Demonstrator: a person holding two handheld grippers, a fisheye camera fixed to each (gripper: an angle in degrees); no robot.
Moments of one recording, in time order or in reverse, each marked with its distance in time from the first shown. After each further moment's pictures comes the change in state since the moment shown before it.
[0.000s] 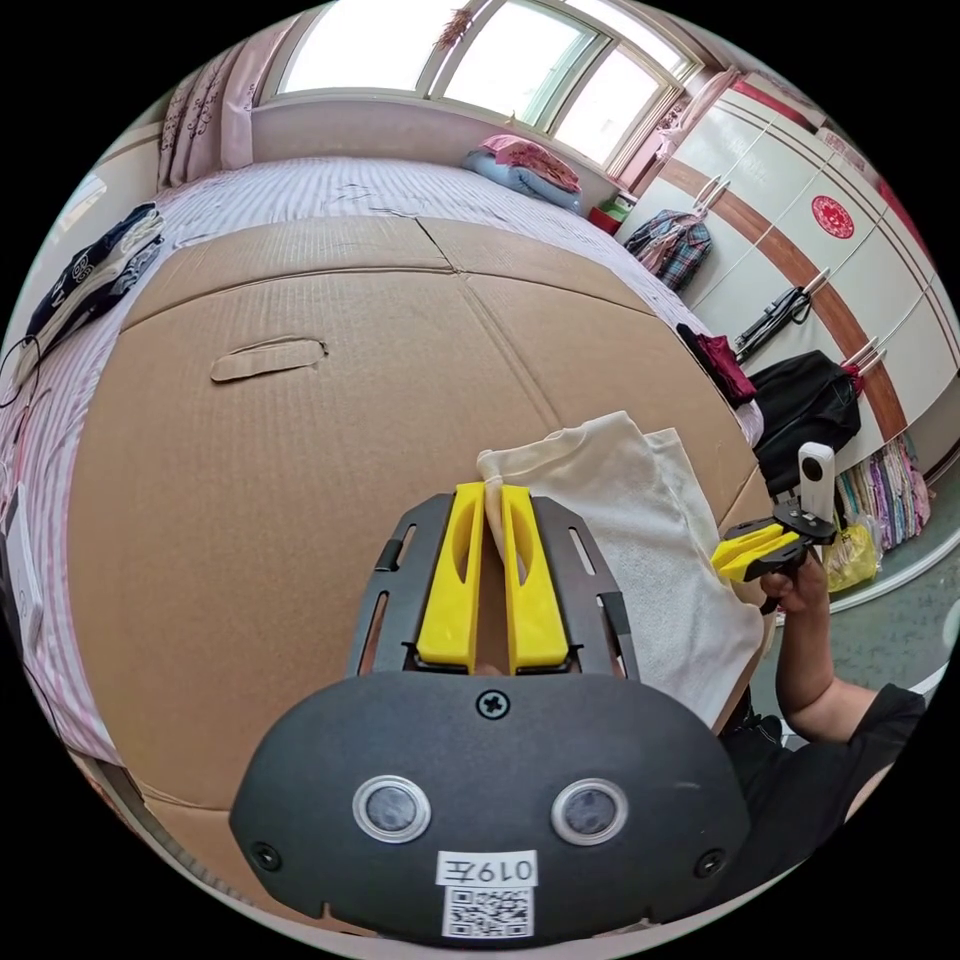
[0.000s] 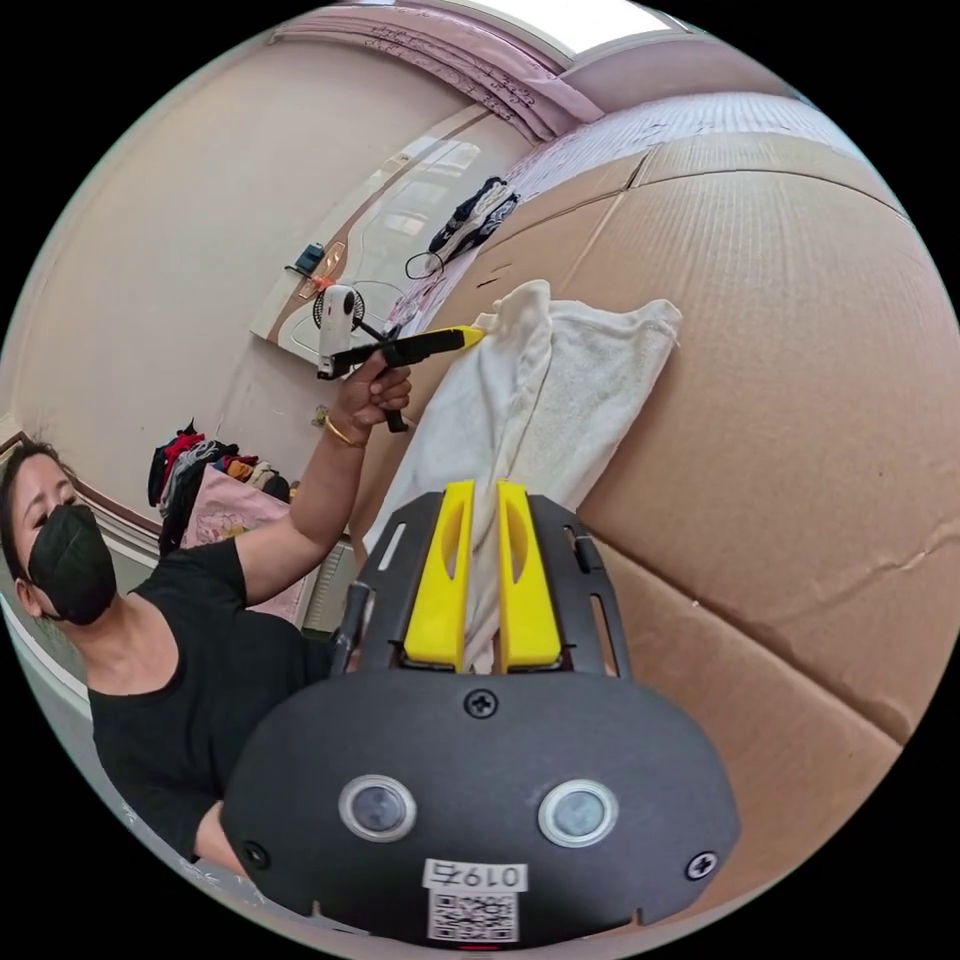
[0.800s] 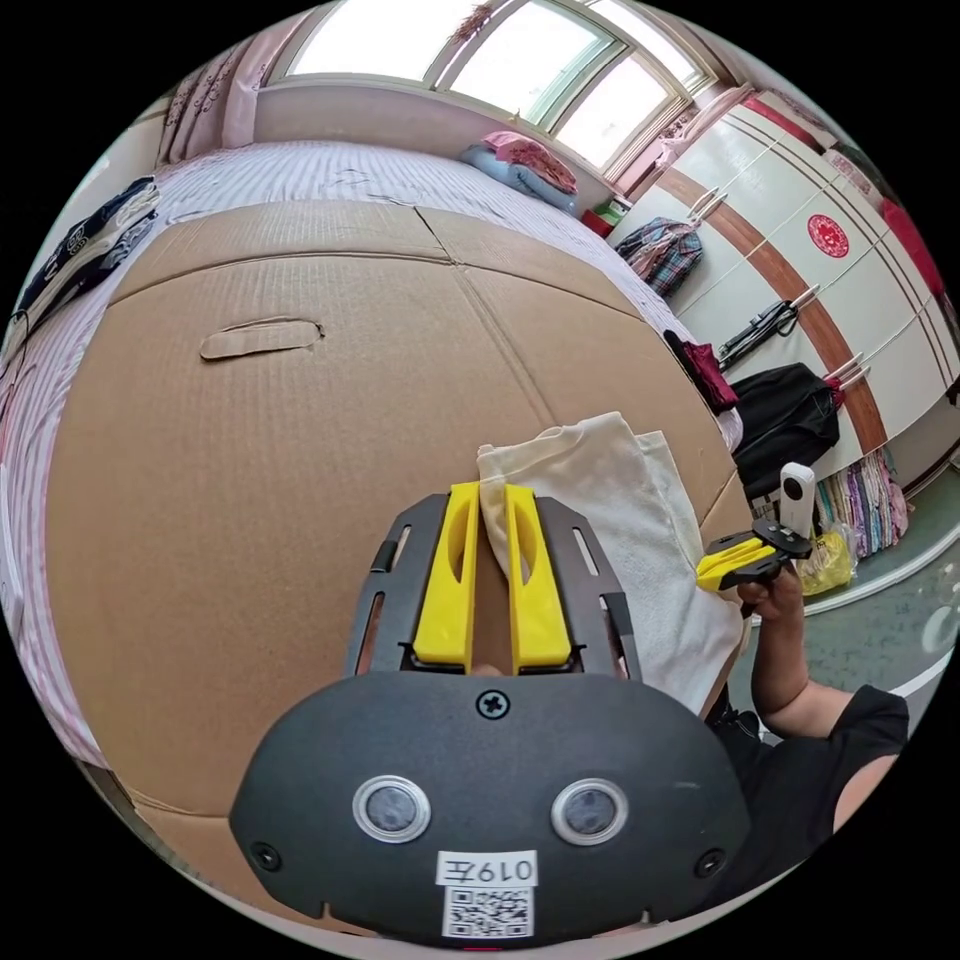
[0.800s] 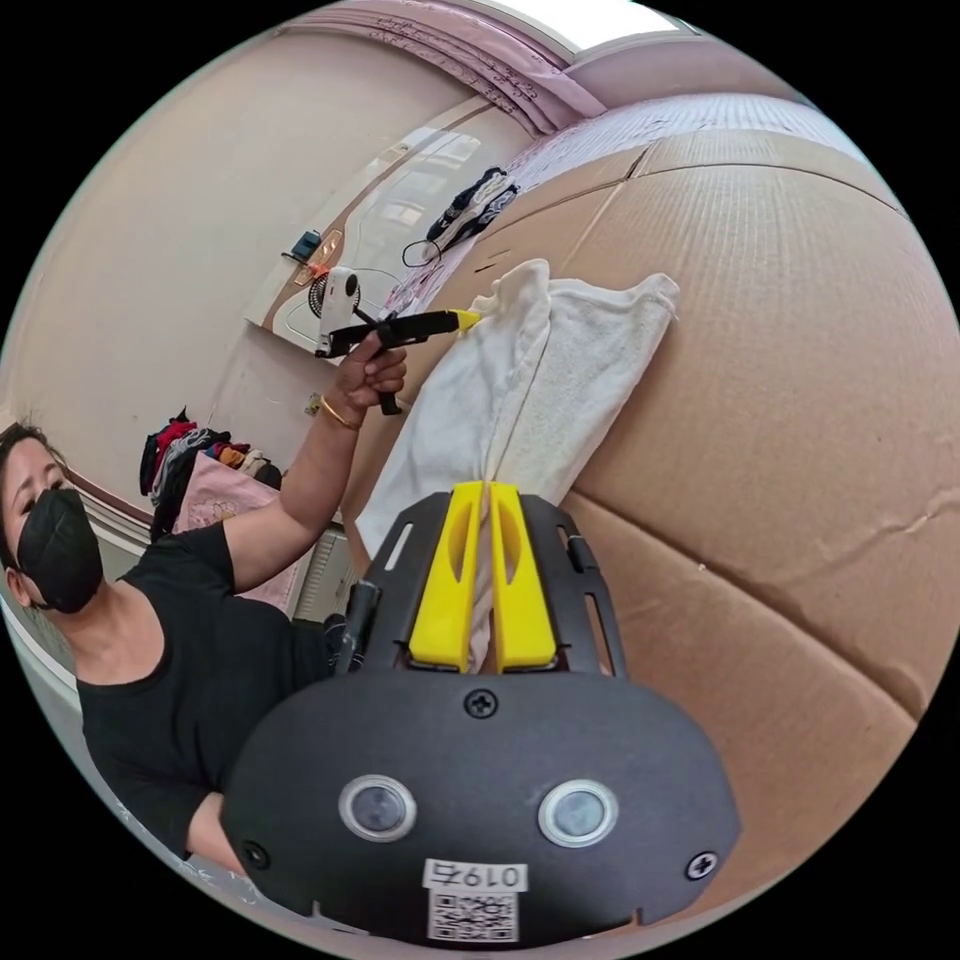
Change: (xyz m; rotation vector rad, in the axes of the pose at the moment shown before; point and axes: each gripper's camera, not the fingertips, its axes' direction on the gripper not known) left arm -0.027 -0.005 0.005 -0.014 0.078 -0.031; right arm -0.045 0.000 0.043 -0.020 0.024 -0.011
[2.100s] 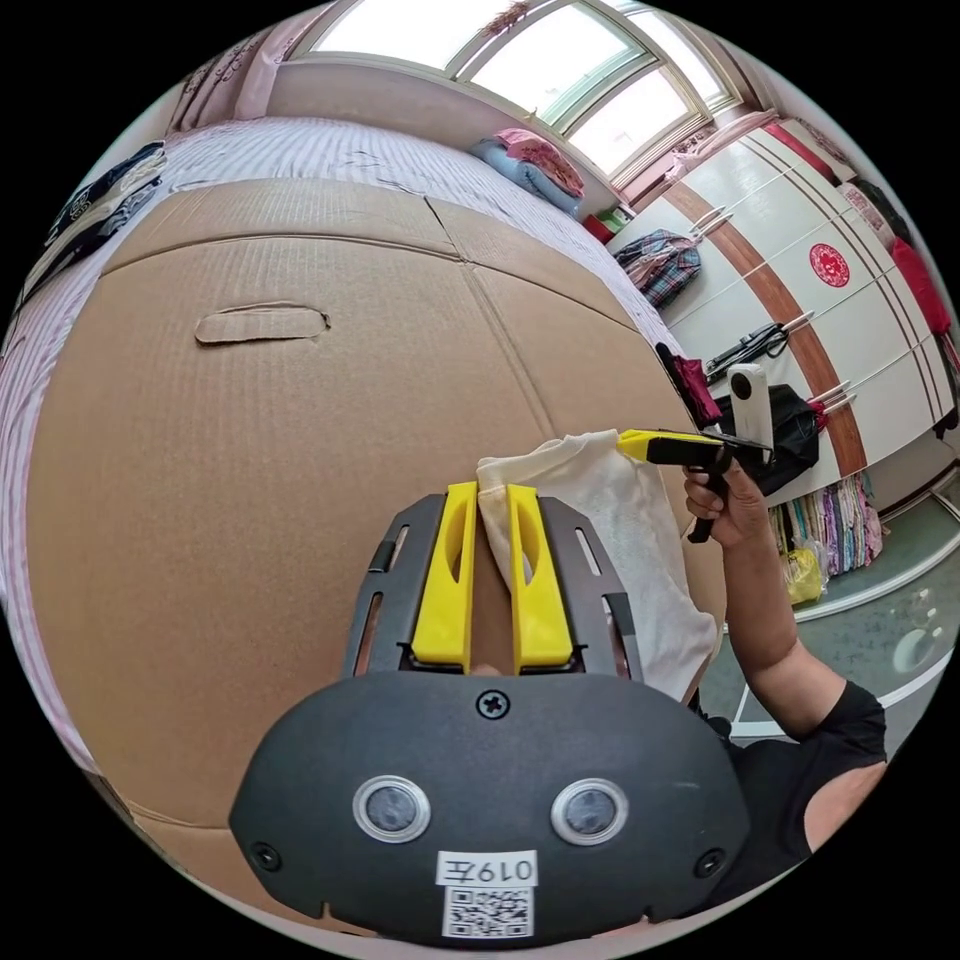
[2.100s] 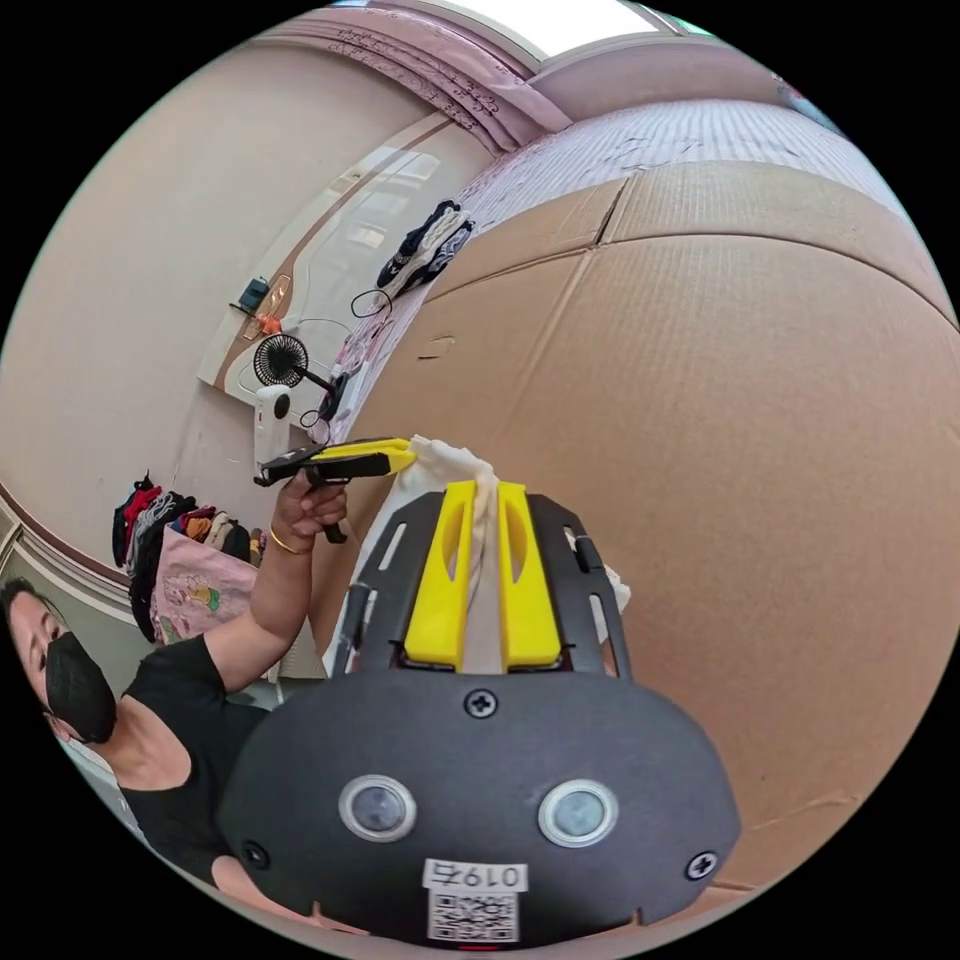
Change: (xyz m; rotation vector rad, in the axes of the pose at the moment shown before) left arm -0.014 -0.007 -0.022 -0.017 0.078 -0.056; right arm -0.057 -0.232 0.063 0.037 0.080 0.061
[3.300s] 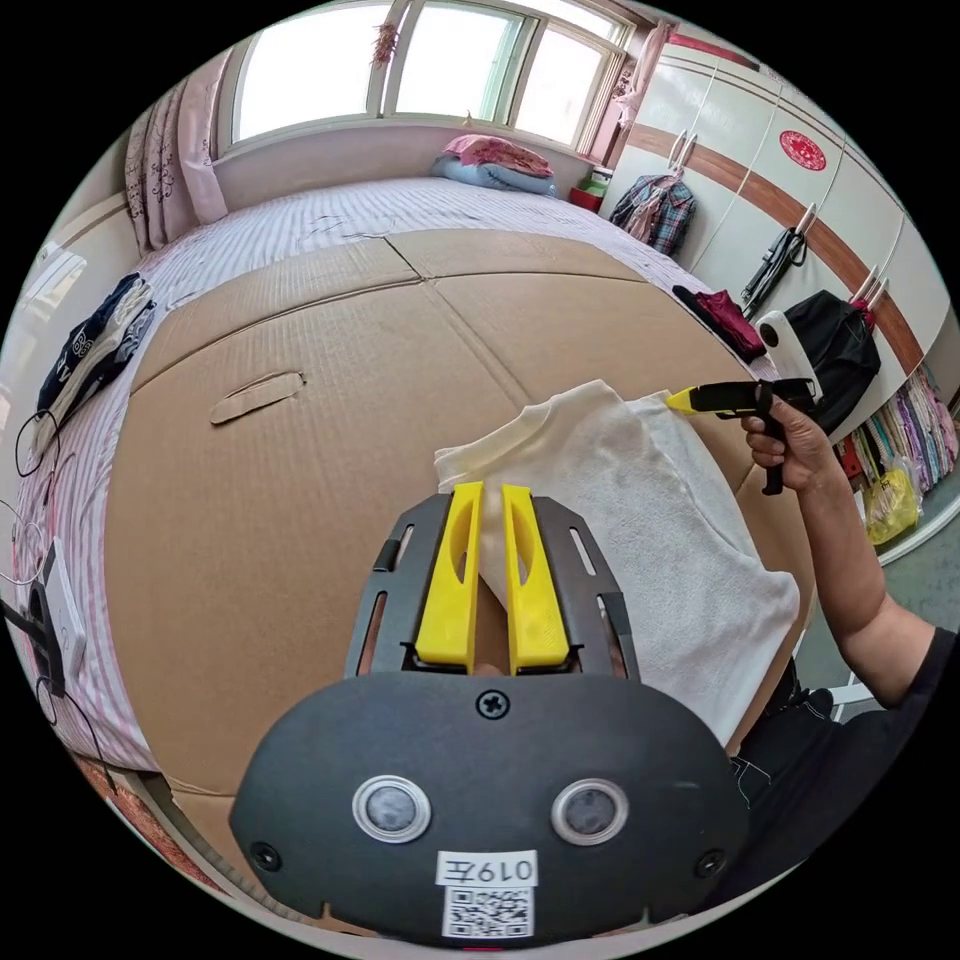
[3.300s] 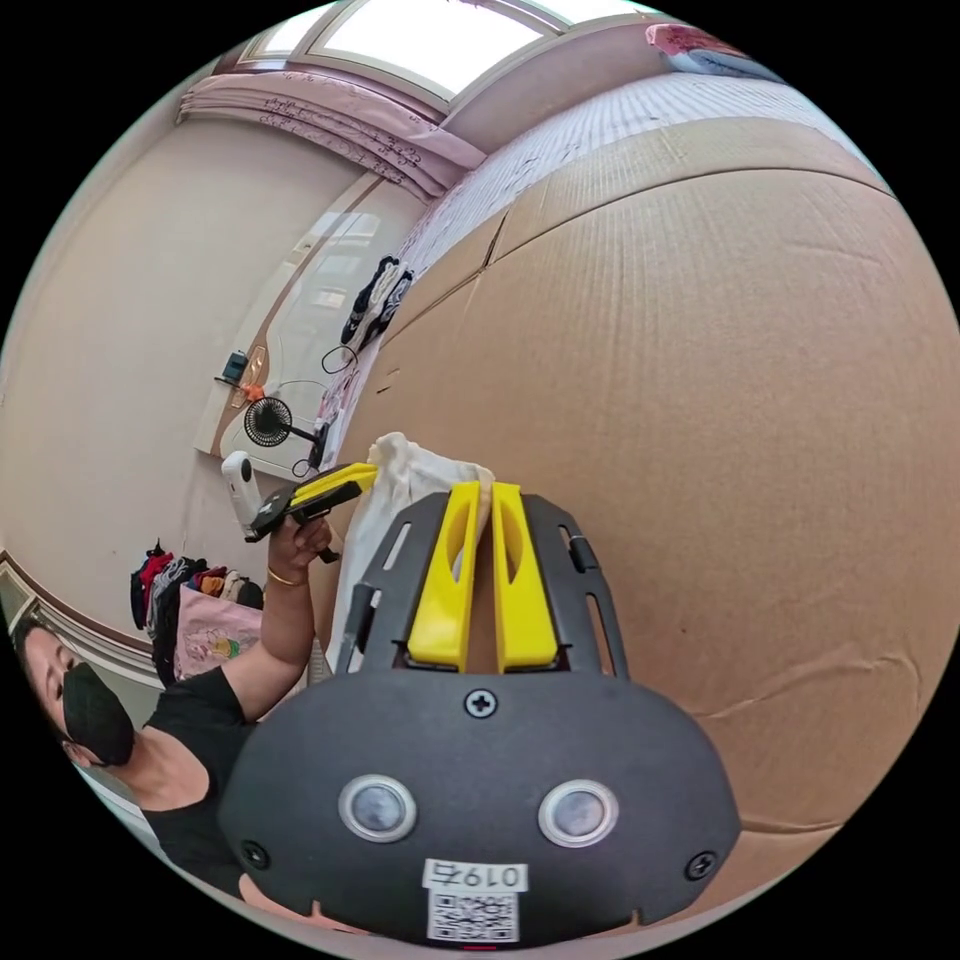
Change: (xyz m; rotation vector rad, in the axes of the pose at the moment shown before) left arm 0.121 0.054 -0.021 0.019 -0.288 0.223; right arm 0.000 0.043 -0.166 0.120 -0.007 0.191
